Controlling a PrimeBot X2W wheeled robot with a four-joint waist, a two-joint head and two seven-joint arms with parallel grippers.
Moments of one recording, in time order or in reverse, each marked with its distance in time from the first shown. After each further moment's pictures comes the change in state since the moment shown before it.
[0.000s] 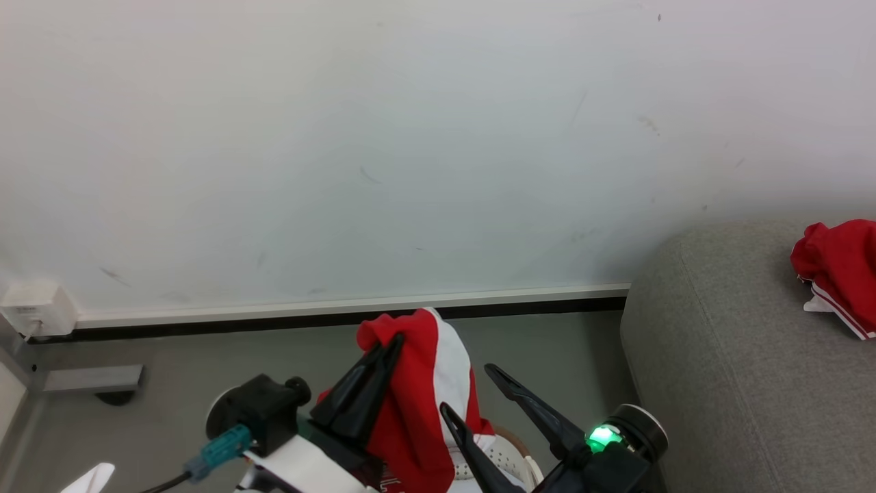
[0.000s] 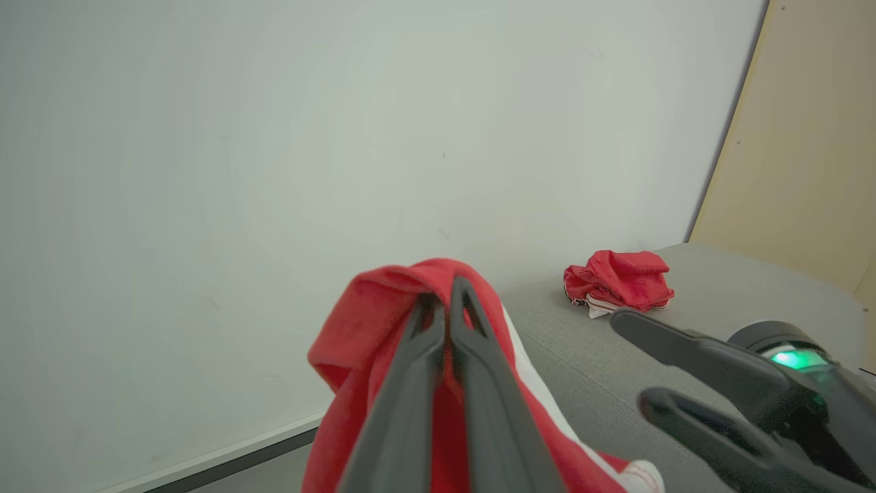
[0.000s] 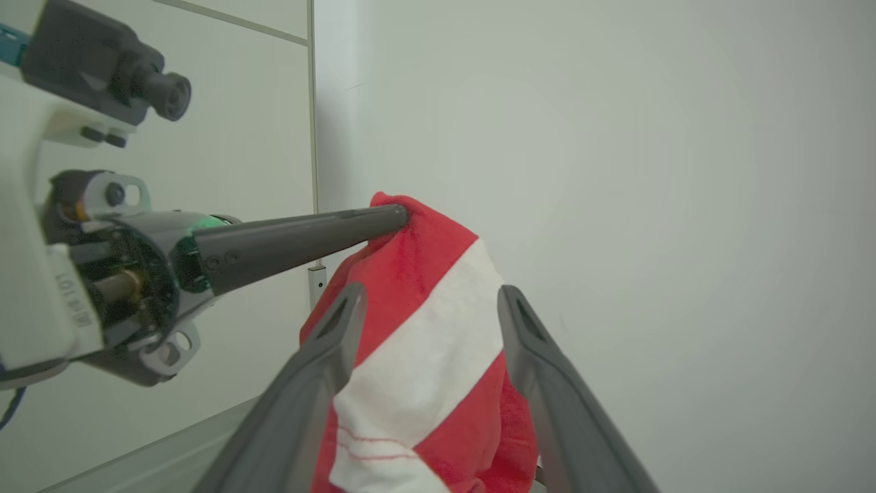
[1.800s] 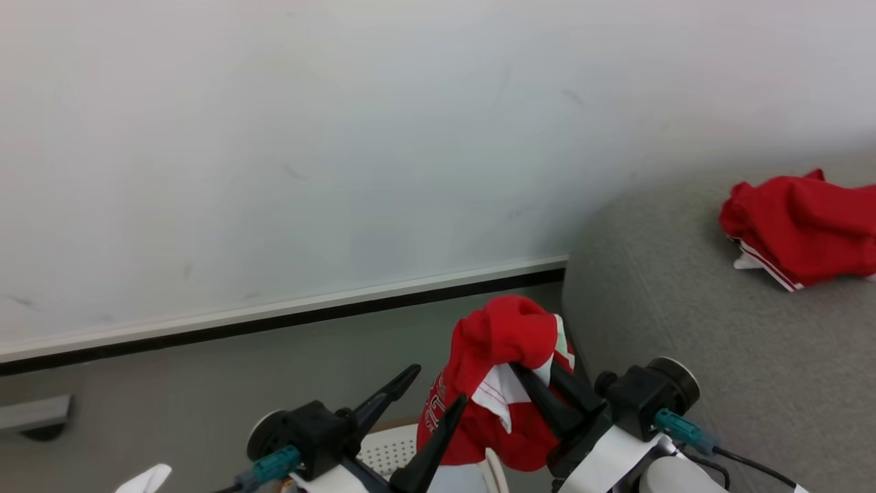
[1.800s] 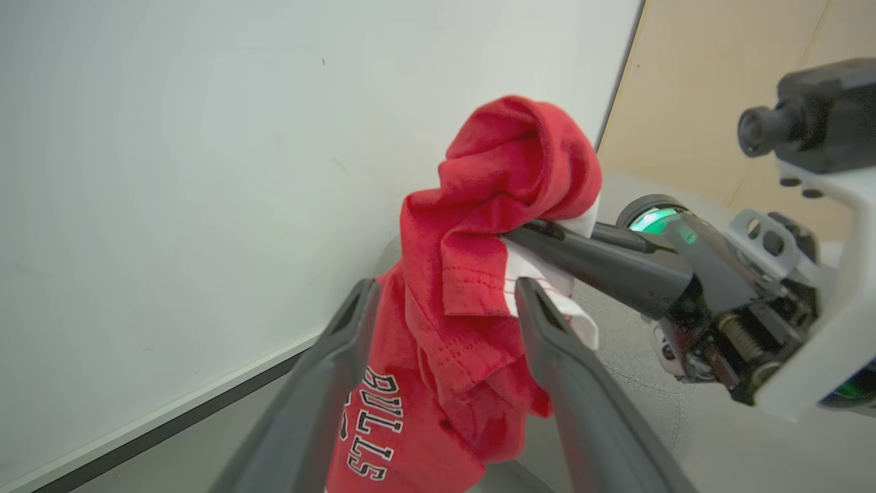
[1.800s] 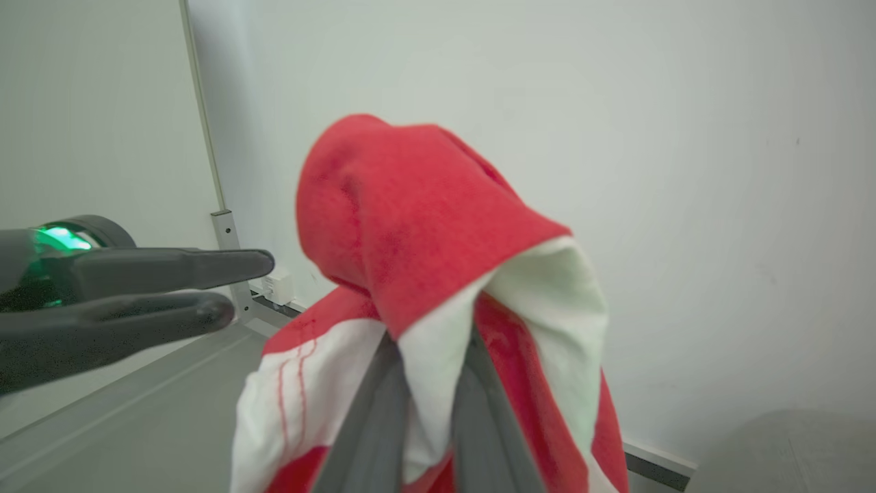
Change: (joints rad) left arm -0.017 -0.025 -0.116 0.067 0.015 -0.059 0.022; right arm -0.217 -0.113 0.082 0.218 0.211 0.000 0.026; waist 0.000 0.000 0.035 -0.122
